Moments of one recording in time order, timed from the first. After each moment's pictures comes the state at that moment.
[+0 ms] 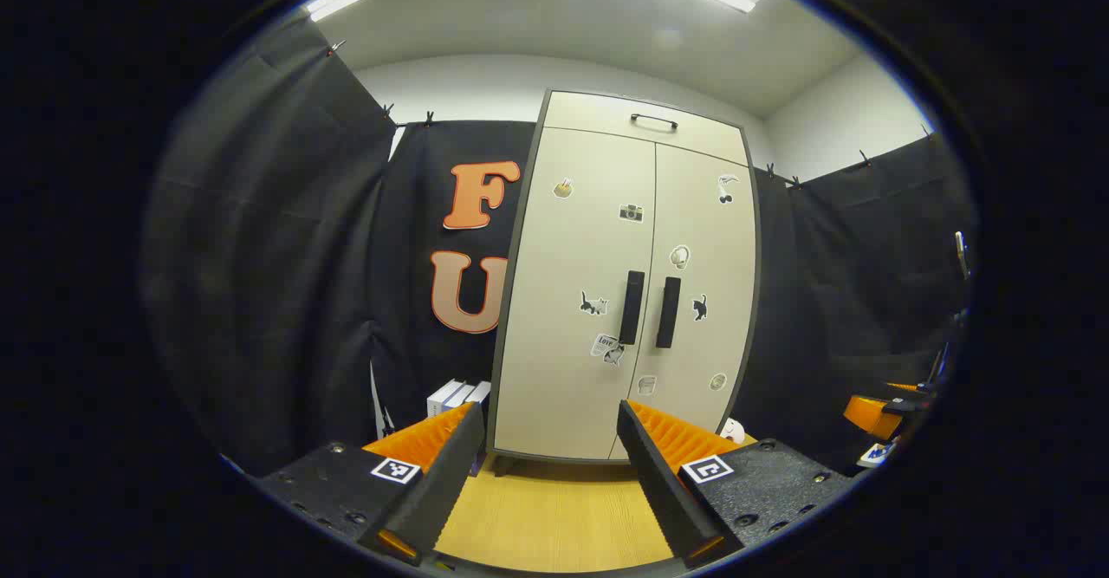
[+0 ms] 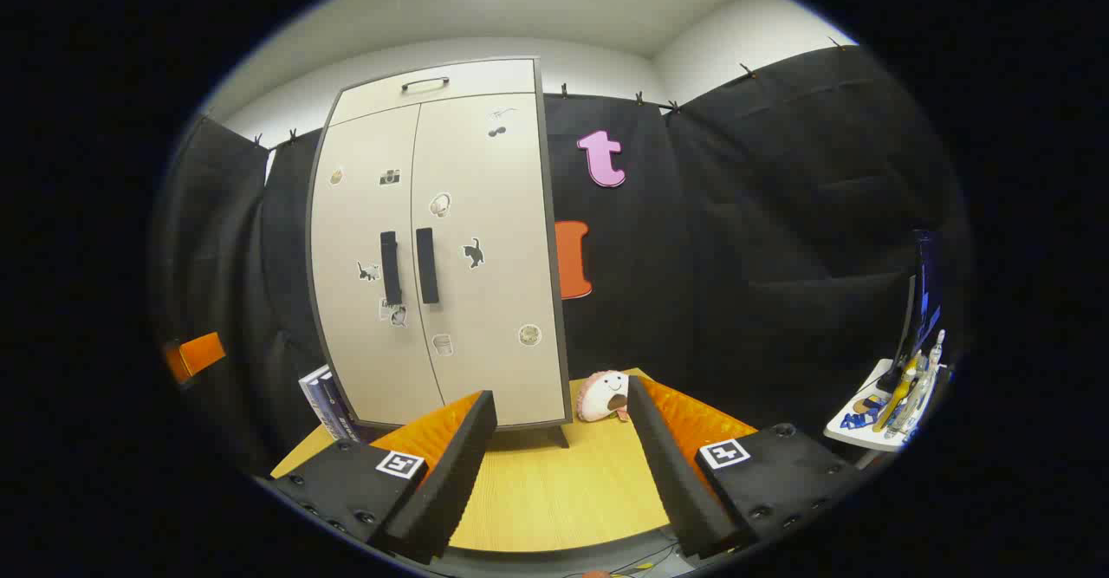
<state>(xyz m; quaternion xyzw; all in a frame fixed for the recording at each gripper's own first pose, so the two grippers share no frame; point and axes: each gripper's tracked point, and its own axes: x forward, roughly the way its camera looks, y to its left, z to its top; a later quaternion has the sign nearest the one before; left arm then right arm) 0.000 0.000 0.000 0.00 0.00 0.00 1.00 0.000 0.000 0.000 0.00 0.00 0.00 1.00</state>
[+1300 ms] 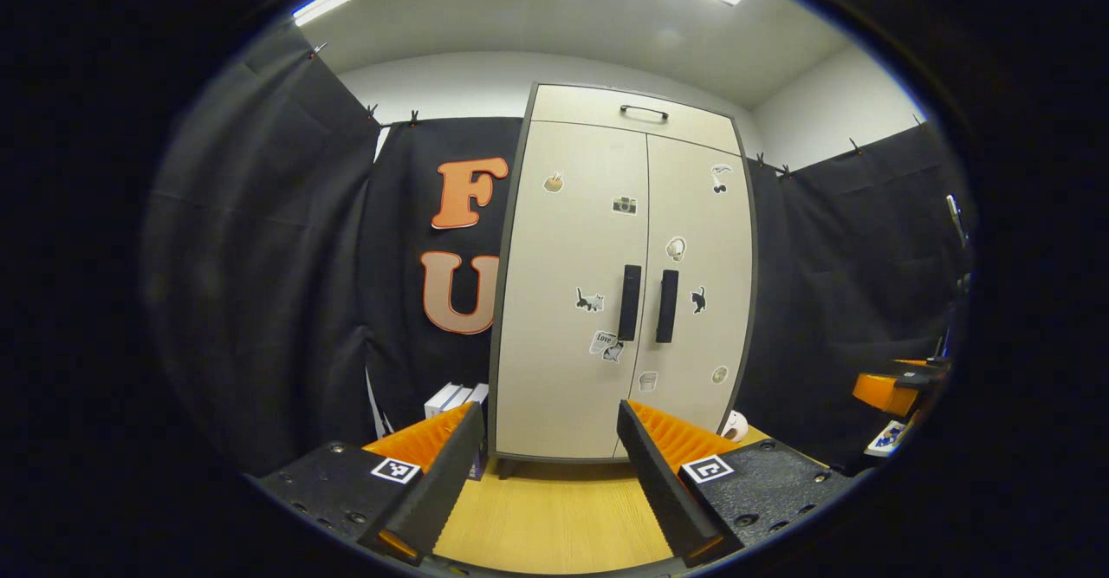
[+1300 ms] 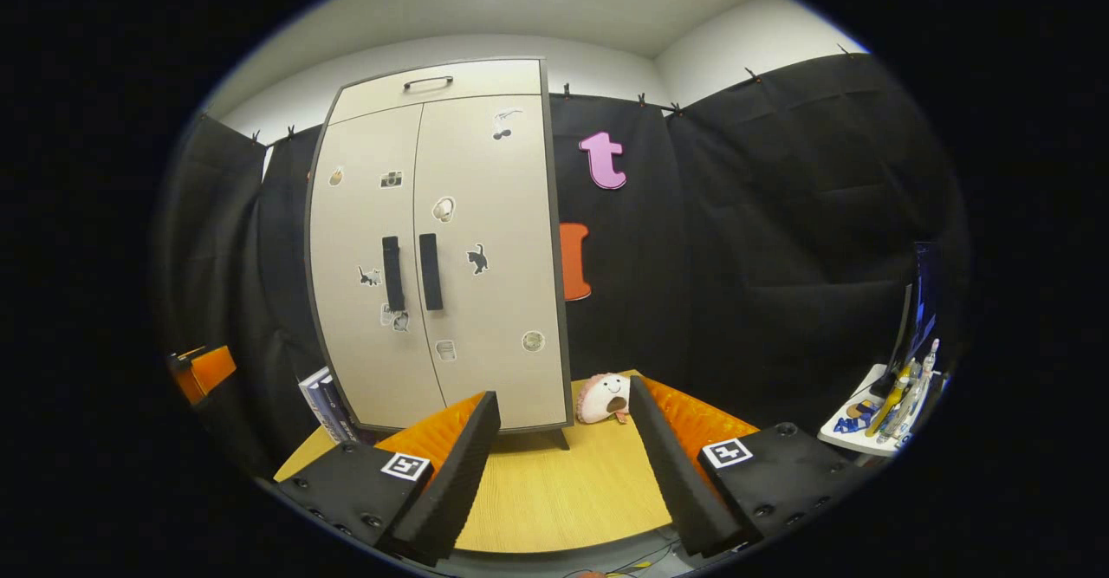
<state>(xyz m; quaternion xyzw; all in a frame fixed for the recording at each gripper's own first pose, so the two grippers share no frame) 0.018 0.009 -0.001 0.02 0.01 -0.02 1.00 0.015 0.026 0.019 -0.02 0.01 -0.01 1.00</state>
